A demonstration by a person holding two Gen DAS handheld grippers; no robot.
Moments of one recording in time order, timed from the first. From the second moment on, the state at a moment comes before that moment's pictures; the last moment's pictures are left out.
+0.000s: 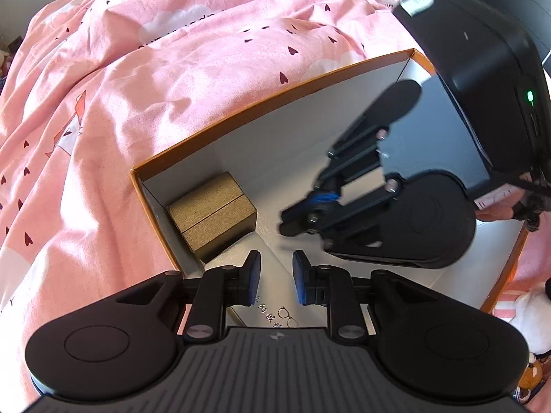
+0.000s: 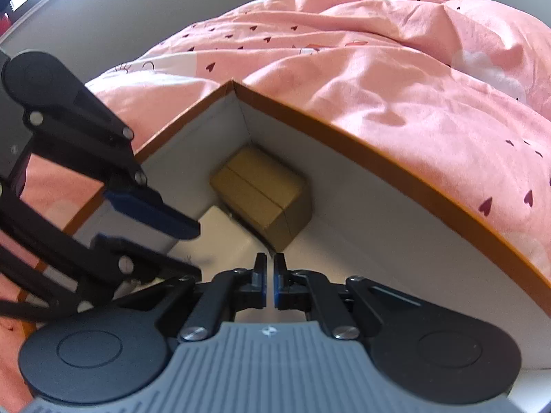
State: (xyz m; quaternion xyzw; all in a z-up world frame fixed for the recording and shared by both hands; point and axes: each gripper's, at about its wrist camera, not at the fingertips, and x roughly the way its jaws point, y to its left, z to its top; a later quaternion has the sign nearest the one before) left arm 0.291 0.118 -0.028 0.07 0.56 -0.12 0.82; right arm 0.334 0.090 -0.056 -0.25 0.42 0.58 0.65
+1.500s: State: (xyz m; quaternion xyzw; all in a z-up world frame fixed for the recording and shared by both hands) left arm 0.117 0.083 0.008 -0.15 0.46 -0.05 0.87; right arm 0.218 -0.086 0.034 -0.12 0.45 0.52 0.72
